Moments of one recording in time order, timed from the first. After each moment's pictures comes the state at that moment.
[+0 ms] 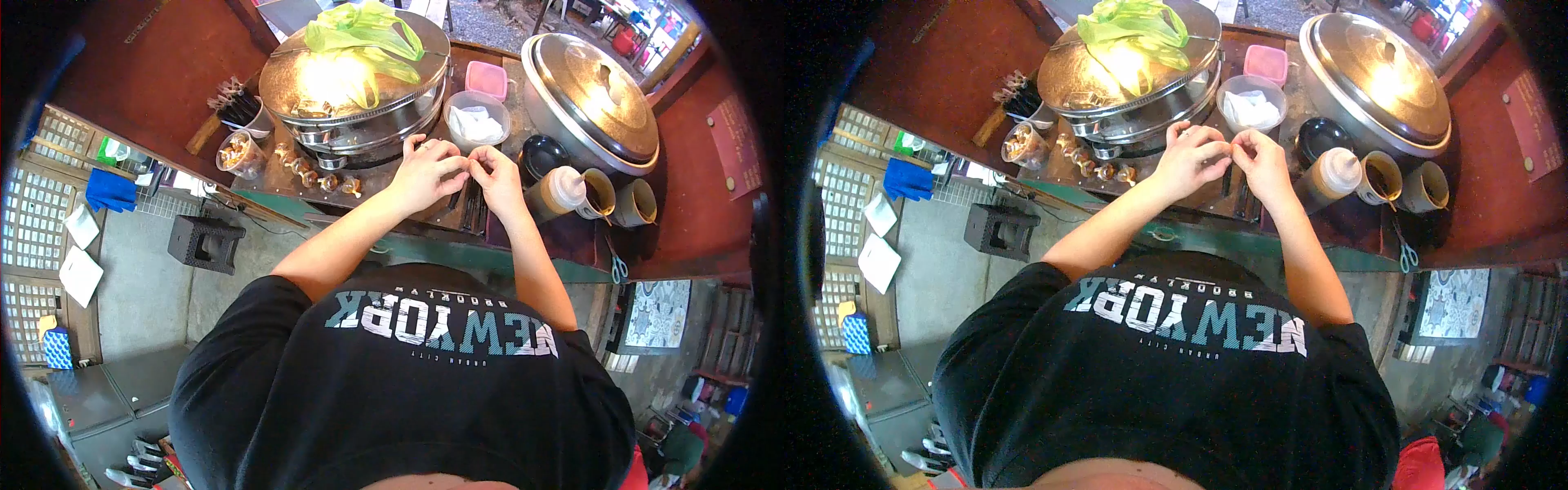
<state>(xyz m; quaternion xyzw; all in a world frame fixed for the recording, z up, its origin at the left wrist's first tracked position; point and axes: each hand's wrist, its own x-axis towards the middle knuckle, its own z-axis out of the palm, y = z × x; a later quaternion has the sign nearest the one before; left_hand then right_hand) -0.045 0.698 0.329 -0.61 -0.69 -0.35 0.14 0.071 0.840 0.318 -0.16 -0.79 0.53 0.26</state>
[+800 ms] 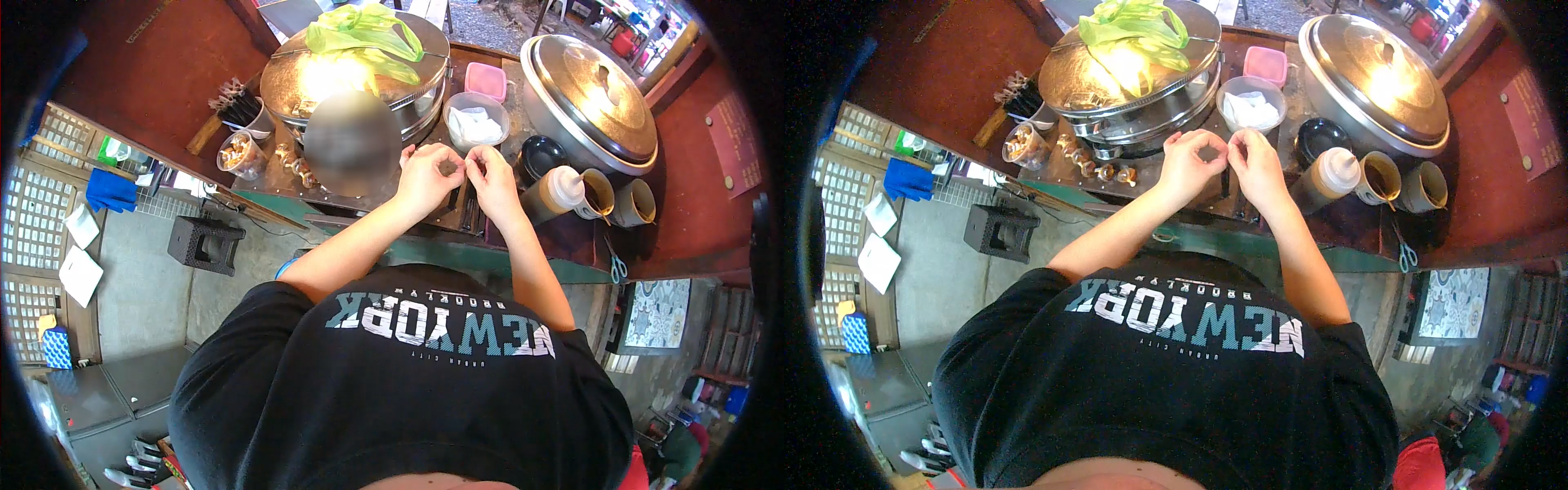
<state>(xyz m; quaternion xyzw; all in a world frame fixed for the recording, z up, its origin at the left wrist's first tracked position) -0.027 0.703 0.332 -0.46 -0.77 -0.43 0.03 0.074 0.826 0.336 -0.15 -0.84 0.42 0.29</state>
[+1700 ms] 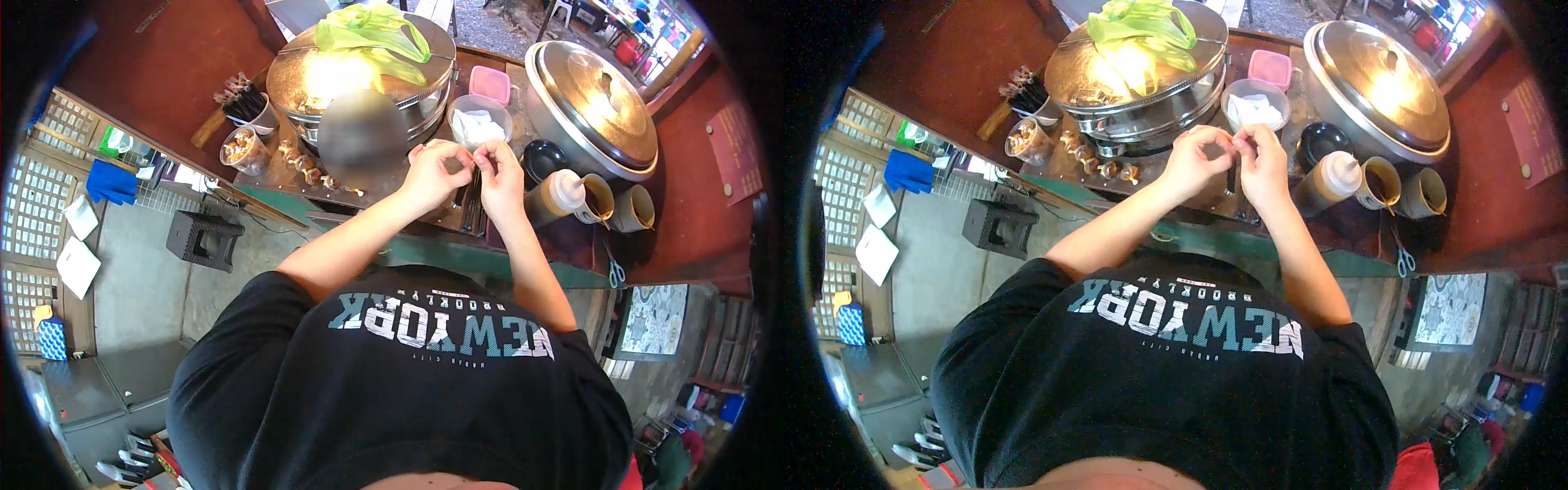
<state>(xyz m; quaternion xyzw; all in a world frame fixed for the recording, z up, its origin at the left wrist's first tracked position) -0.032 0.706 0.339 -0.49 -0.69 -0.53 -0.02 0.074 0.817 0.350 -0.13 -0.80 0.46 0.36</state>
